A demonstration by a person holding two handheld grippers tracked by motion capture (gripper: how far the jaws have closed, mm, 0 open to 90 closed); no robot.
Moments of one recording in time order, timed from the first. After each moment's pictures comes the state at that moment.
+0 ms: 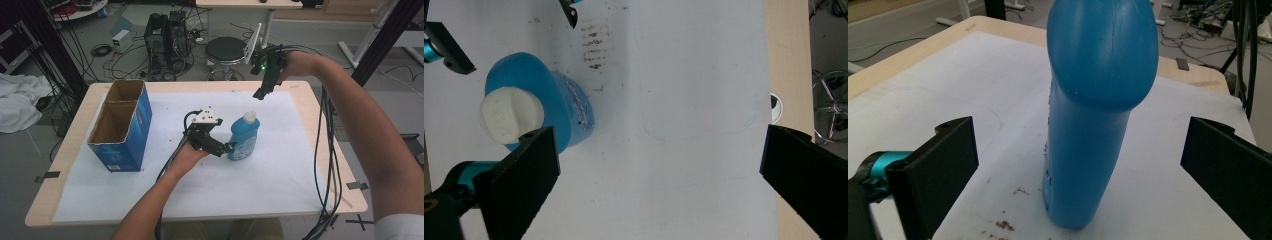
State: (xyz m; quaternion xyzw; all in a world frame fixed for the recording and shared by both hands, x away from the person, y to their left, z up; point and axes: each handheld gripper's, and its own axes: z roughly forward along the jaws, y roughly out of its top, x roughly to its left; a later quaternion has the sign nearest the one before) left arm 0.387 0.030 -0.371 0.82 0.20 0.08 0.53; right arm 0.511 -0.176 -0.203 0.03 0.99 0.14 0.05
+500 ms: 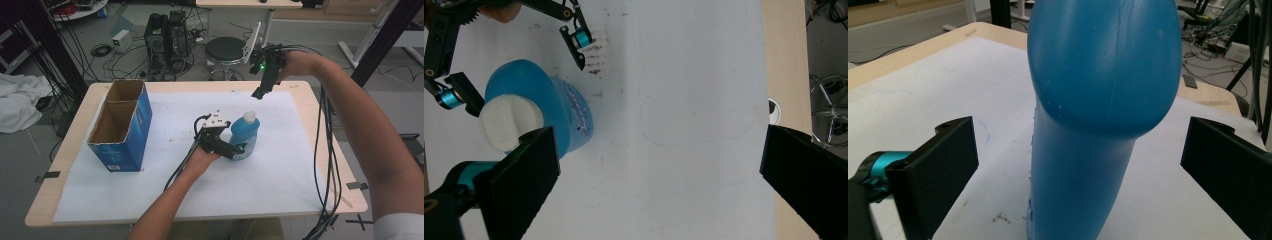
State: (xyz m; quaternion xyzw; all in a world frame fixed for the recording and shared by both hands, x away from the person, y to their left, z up) left arm 0.387 0.004 -0.389 0.80 0.22 0.09 0.55; right arm 0.512 -0.174 -0.202 0.02 0.99 0.15 0.05
